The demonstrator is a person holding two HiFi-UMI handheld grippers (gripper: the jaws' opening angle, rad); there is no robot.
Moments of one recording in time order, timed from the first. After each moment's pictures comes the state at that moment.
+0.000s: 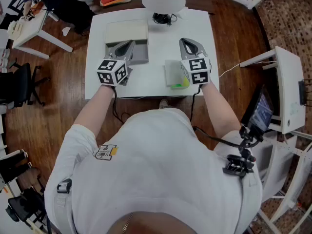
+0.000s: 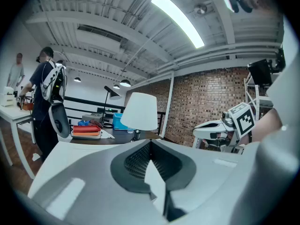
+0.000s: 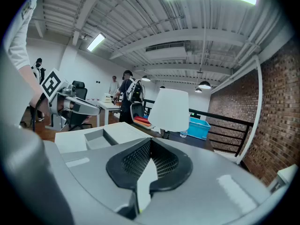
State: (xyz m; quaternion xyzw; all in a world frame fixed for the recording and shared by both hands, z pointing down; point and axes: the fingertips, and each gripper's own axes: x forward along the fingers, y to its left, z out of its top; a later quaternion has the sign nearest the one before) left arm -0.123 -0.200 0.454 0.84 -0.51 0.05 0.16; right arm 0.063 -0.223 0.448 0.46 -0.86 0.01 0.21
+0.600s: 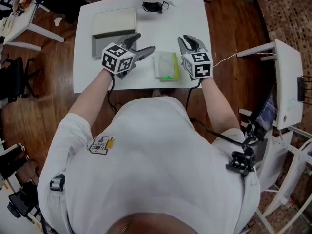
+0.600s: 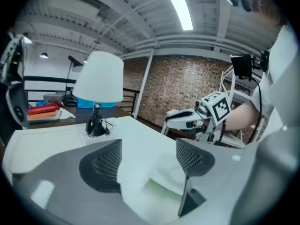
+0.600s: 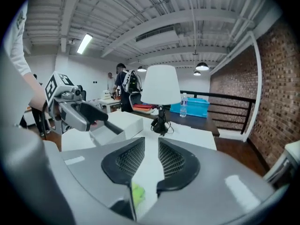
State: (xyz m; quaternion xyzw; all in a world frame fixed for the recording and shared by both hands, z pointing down) left arm -0.010 -0.207 0.505 0.91 -0.33 0.15 0.20; right arm 0.118 -0.240 0.507 0.45 -0.86 0.11 0.23
